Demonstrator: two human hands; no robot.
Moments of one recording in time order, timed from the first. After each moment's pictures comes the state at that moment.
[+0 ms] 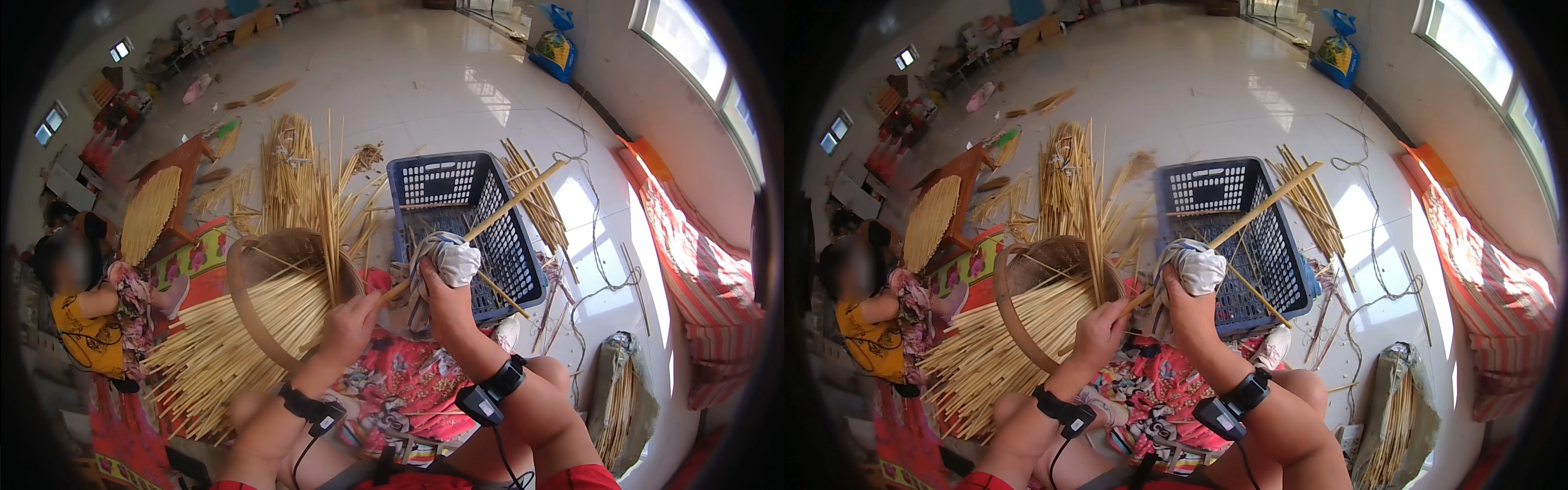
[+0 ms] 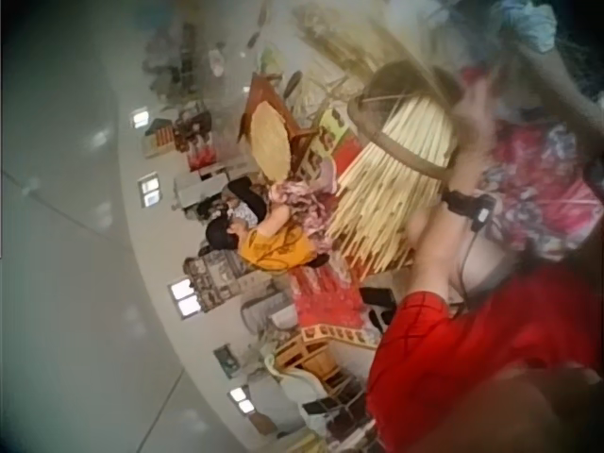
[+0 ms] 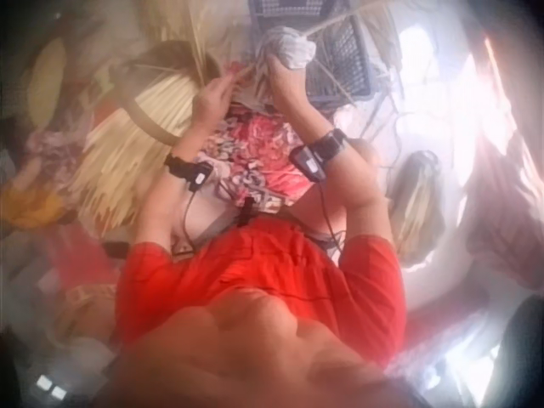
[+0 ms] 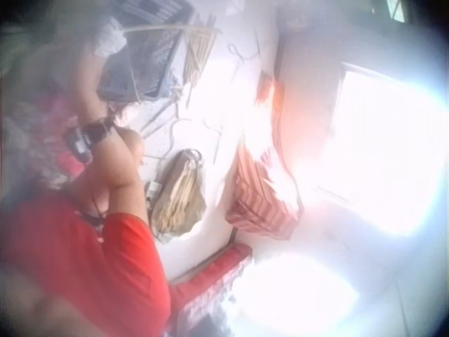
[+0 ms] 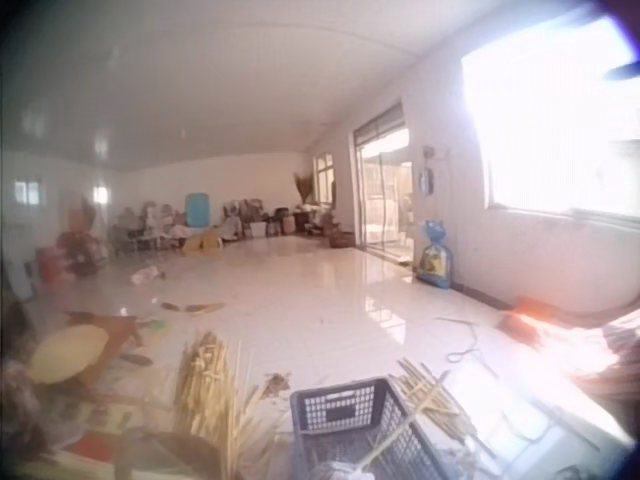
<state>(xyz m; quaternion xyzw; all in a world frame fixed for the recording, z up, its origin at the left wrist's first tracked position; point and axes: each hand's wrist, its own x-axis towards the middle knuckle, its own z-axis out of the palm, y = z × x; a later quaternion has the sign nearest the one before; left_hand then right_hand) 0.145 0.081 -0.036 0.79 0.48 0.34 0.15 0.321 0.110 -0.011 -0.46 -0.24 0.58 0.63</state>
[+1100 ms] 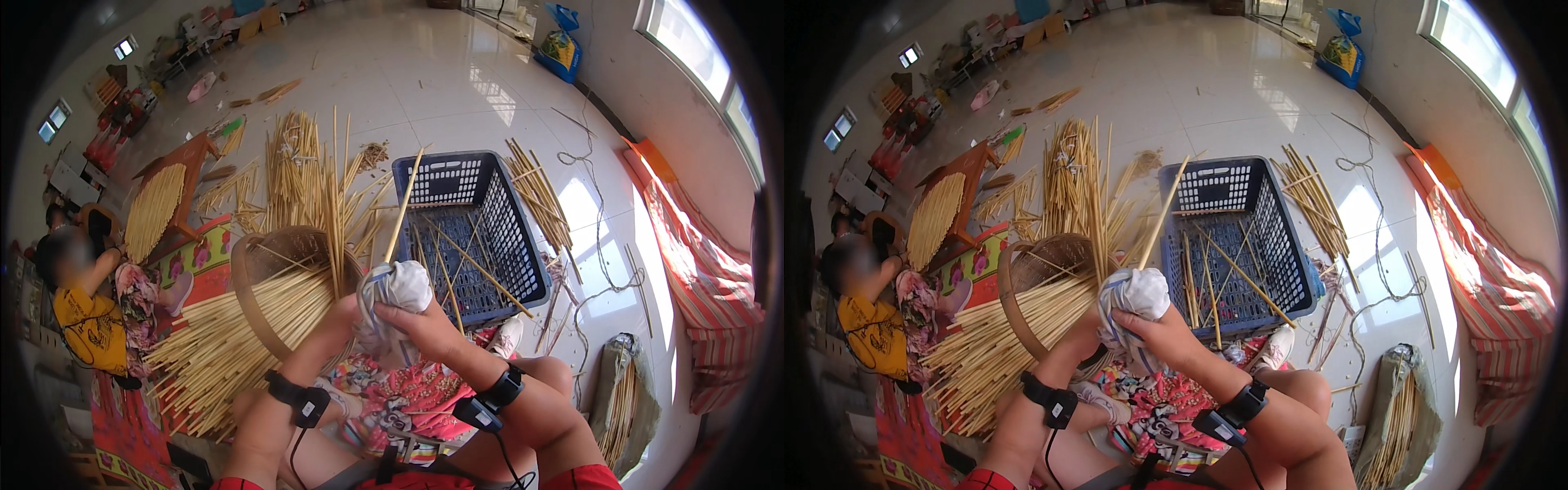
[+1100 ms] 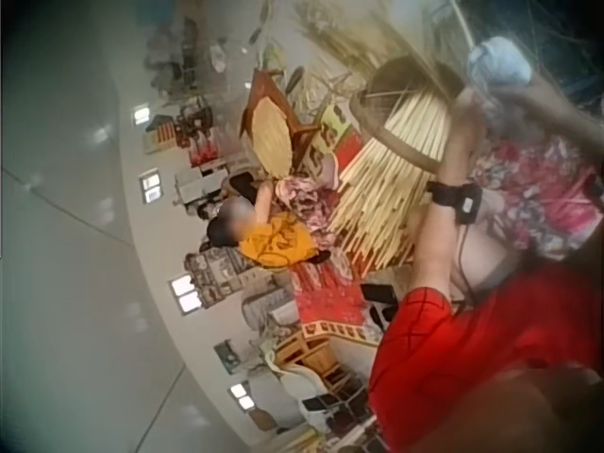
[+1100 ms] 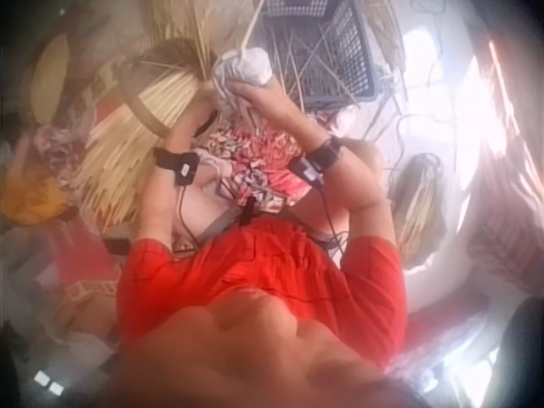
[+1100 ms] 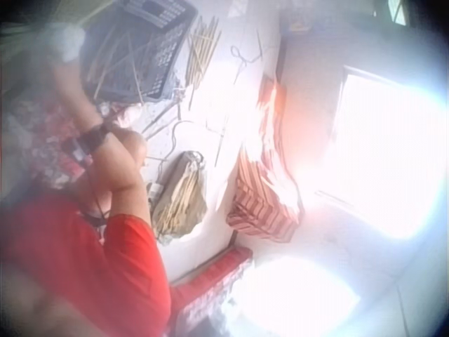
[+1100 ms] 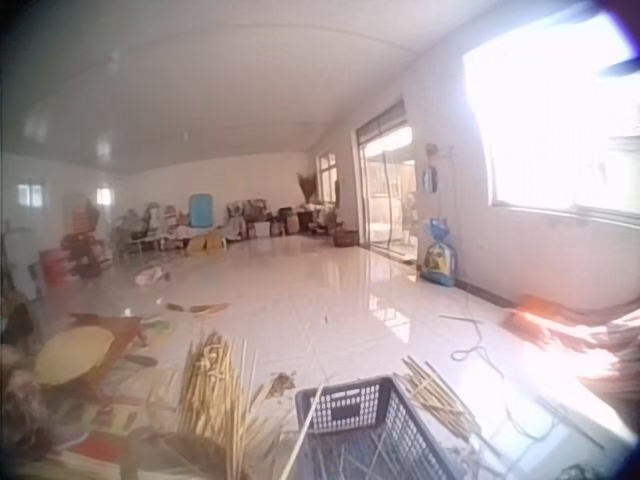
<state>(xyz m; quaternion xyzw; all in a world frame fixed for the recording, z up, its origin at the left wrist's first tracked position) 0.145 0.094 -0.020 0.35 0.47 0.38 0.71 0.311 0.081 0.007 -0.35 -0.44 0.70 0.43</state>
